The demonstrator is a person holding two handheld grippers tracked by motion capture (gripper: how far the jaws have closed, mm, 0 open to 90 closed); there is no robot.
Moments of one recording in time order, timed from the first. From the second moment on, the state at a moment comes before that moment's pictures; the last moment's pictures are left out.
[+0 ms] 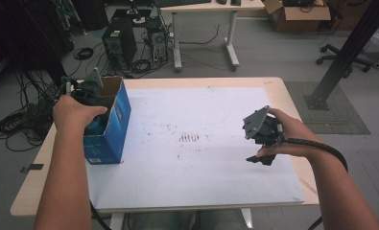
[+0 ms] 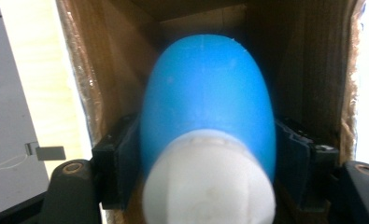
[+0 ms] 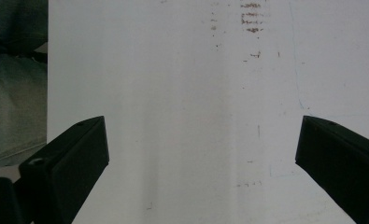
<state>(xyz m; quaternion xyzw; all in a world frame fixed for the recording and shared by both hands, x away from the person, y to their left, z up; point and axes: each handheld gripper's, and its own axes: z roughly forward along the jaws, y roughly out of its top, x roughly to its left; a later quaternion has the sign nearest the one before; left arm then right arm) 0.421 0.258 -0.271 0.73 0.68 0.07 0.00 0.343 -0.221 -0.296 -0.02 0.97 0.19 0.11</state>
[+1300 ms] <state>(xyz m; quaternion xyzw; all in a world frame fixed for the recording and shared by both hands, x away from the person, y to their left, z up) 0.411 0.236 -0.222 0.74 0.67 0.12 0.04 0.338 -0.223 -0.290 -0.03 0.97 0.19 0.11</state>
